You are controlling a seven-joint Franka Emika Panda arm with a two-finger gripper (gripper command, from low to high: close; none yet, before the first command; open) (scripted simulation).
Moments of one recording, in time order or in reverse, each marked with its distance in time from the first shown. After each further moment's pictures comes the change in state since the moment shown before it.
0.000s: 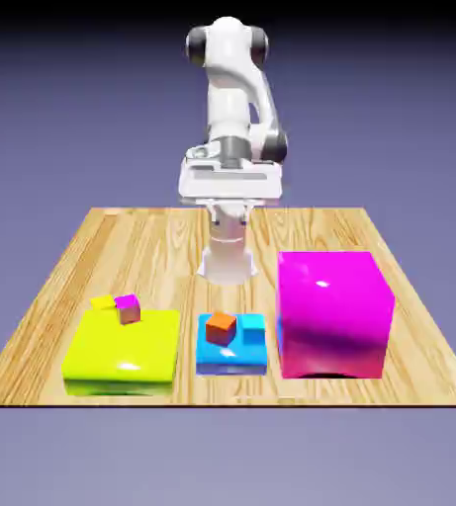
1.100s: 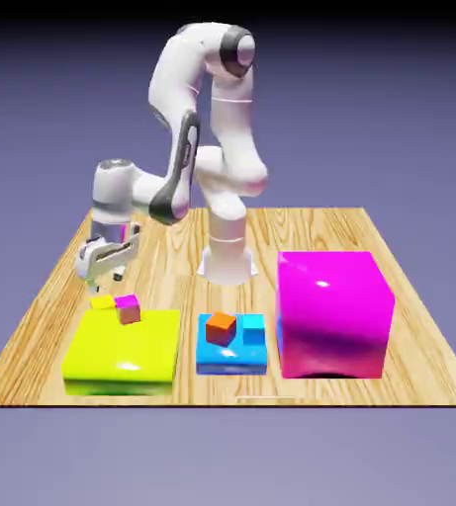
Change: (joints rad) arm -0.870 0.511 0.103 0.075 -0.040 -0.187 1.435
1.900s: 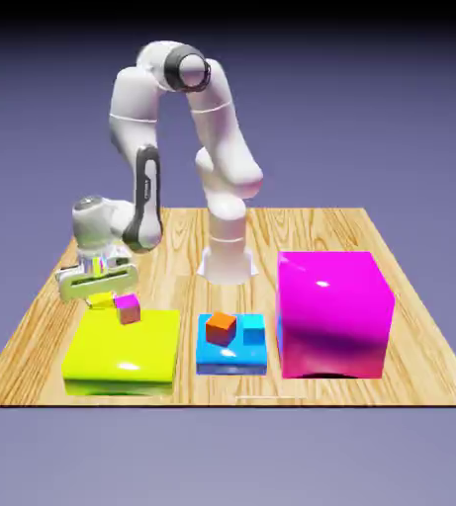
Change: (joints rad) arm -0.184 0.188 0.001 0.029 -0.029 0.006 0.368
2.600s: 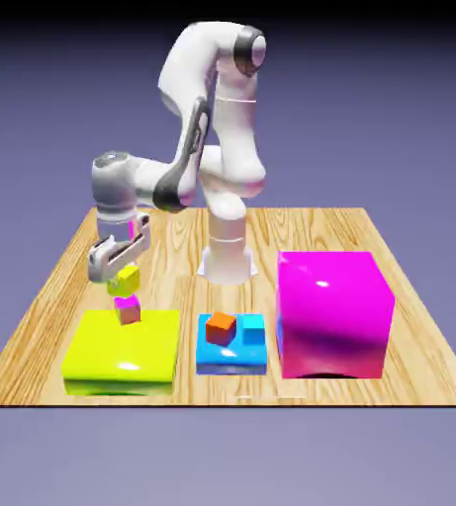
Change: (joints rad) arm 0.177 -0.219 0.205 0.062 0.099 -0.275 -0.456
